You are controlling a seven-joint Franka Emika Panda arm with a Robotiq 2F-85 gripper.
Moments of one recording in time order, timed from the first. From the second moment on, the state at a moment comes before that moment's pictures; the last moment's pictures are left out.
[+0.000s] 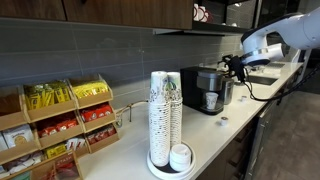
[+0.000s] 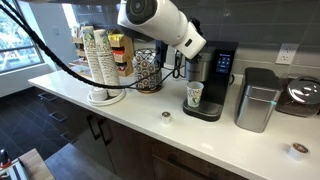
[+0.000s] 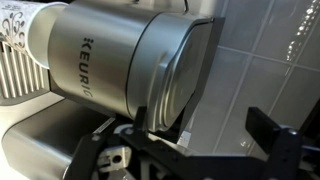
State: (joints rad) arm -0.20 0.16 -0.33 -1.79 1.52 2.66 -0.31
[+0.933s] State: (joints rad) arm -0.21 0.16 -0.33 -1.73 1.57 2.66 -0.32
